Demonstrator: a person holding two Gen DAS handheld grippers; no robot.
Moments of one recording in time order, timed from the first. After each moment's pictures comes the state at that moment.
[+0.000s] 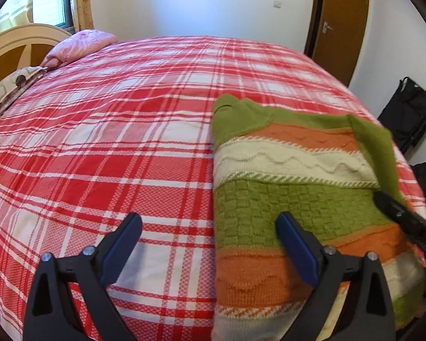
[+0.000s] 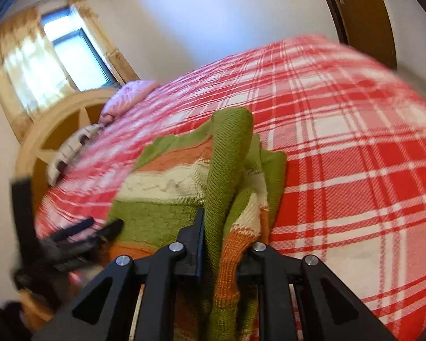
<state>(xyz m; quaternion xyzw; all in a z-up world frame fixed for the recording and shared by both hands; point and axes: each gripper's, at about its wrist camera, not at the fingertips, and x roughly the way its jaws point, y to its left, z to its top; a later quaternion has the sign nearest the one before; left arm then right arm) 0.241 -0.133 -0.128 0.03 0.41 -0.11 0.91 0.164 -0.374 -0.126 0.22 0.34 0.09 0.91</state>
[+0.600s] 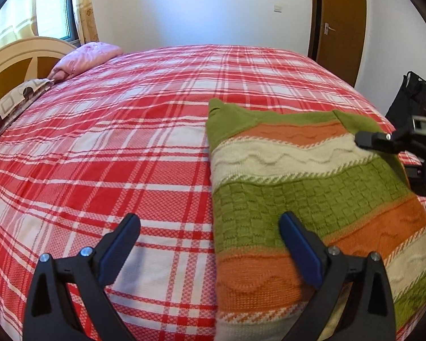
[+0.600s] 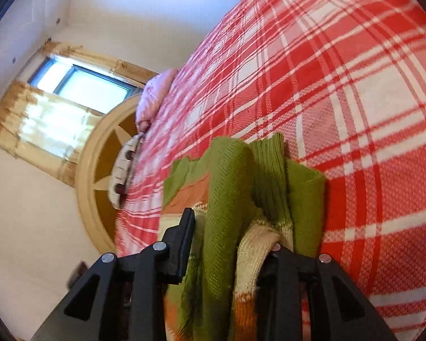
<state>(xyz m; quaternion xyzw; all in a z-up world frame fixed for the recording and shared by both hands) 0.238 -0.139 -0.134 0.05 0.38 -0.10 0.92 0.250 -0.421 -0.147 0.42 0.40 0.20 0.79</state>
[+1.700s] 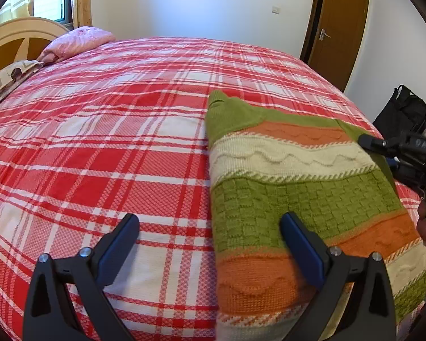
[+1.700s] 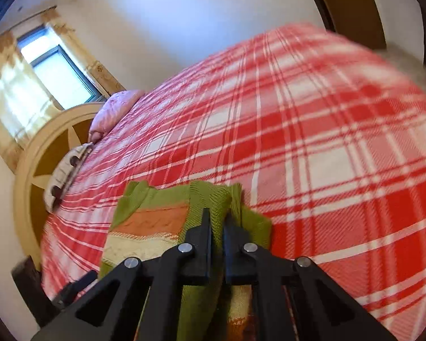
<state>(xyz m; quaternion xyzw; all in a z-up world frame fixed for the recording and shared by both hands) 0.244 -0.127 -0.139 0.00 0.40 -0.14 0.91 0.225 -0.412 -0.109 0.23 0.34 0.04 0.91</state>
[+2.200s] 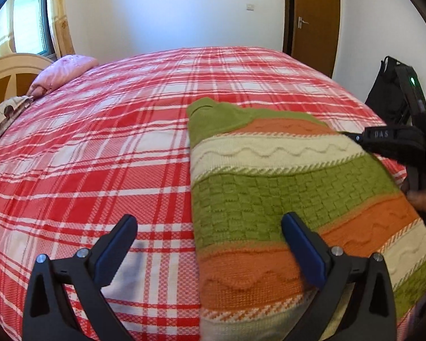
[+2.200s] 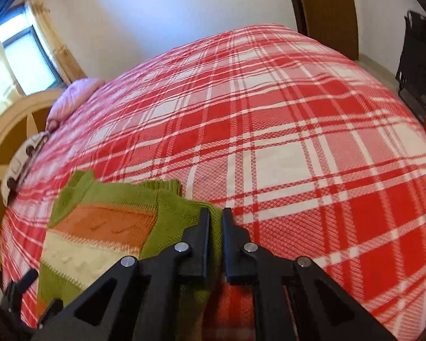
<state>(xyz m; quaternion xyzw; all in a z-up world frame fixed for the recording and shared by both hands) 0.227 -0.160 -0.133 0.08 0.37 -0.15 0.91 0.237 -0.428 -0.135 0.17 0.39 -0.06 0.90</state>
